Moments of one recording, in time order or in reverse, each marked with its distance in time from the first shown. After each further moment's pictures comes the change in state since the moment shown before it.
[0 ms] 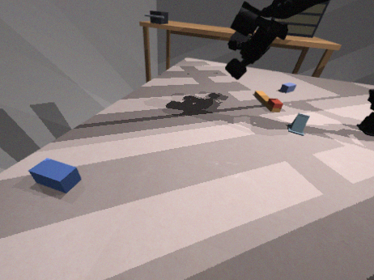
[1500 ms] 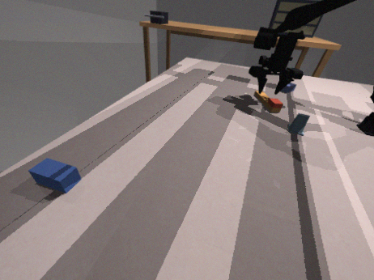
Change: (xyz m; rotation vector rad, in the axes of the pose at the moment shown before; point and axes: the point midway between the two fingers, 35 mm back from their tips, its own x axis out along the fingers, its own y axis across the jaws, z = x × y) arm 0.034 -0.057 -0.134 0.795 0.685 0.210
